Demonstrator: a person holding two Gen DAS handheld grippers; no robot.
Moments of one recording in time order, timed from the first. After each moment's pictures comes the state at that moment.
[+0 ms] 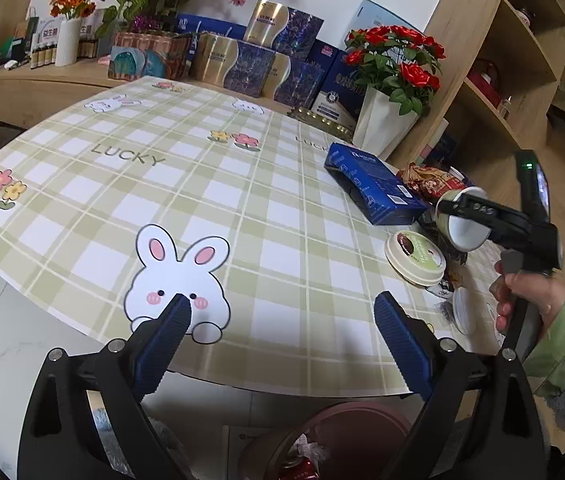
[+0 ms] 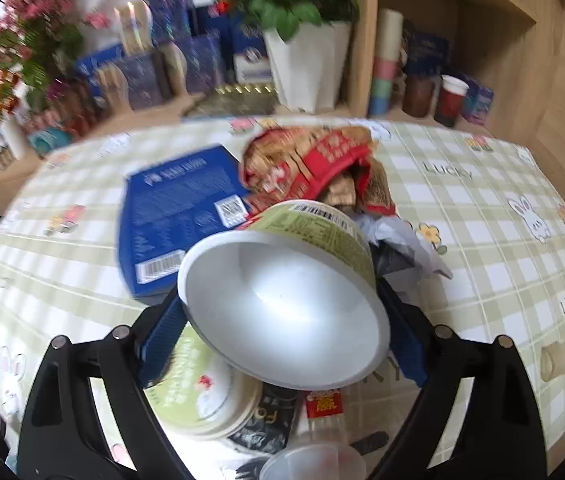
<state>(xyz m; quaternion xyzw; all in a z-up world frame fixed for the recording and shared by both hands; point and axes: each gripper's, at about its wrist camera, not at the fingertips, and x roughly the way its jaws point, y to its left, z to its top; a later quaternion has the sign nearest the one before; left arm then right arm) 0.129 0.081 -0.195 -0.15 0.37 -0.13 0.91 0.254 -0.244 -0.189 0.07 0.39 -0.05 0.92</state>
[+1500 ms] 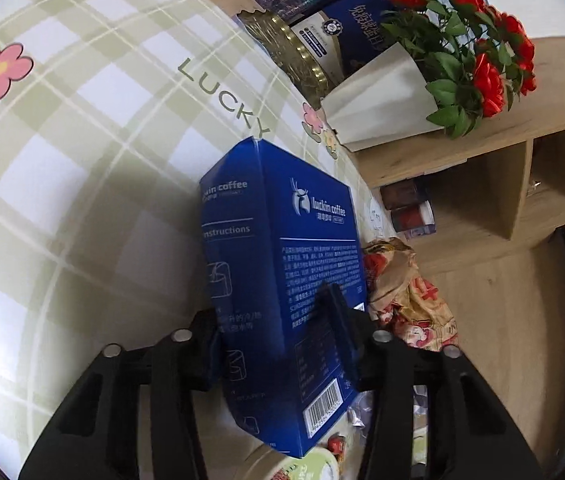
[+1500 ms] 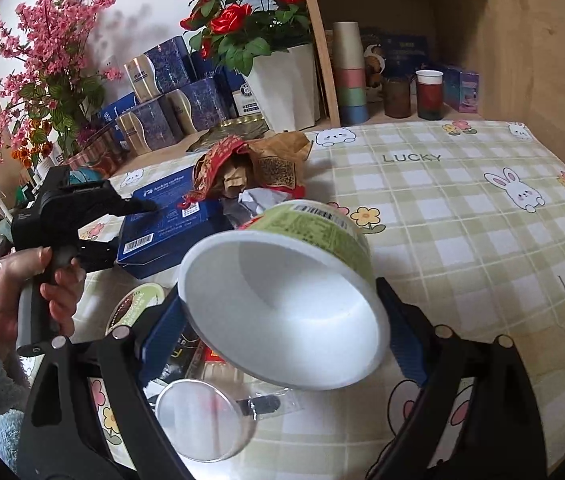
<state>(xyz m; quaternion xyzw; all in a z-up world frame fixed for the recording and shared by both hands) 0.404 -0.054 -0.240 -0.36 0.50 -0.22 0.75 0.188 -0.336 -0.205 0.13 0.33 0.00 0.93</state>
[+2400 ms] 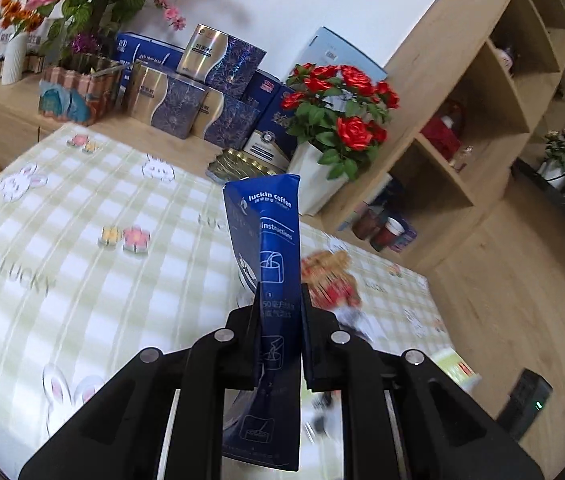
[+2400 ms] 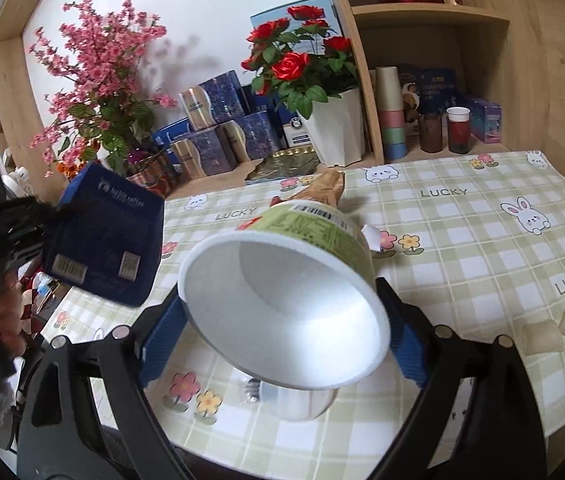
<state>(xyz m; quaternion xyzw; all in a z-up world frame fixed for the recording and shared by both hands) 0.221 0.025 -0.056 -0.22 0.35 -0.21 0.89 0.116 -0.298 -0.139 0.15 0.28 0.07 0.95</state>
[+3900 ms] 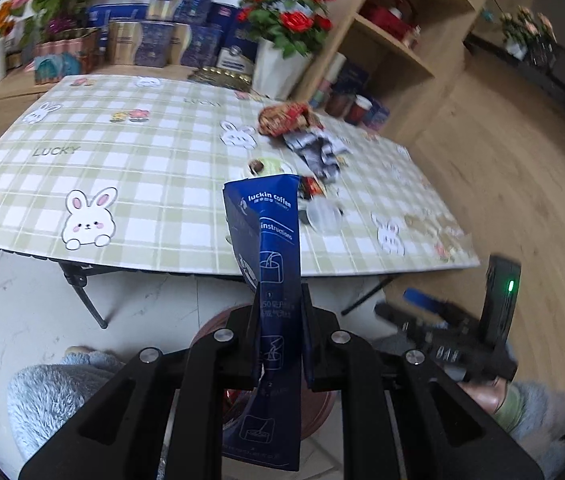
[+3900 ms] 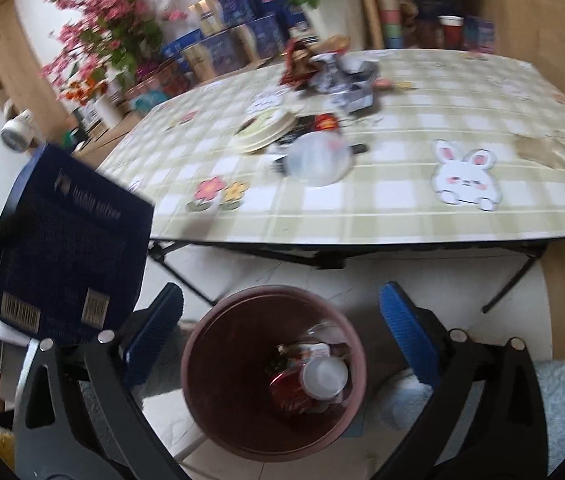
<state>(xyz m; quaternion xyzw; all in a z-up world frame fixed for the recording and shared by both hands) 0.013 0.002 -0.107 -0.08 0.44 -0.25 0.86 -0.015 -0.264 -0.219 0.15 0.41 0.06 0.90</state>
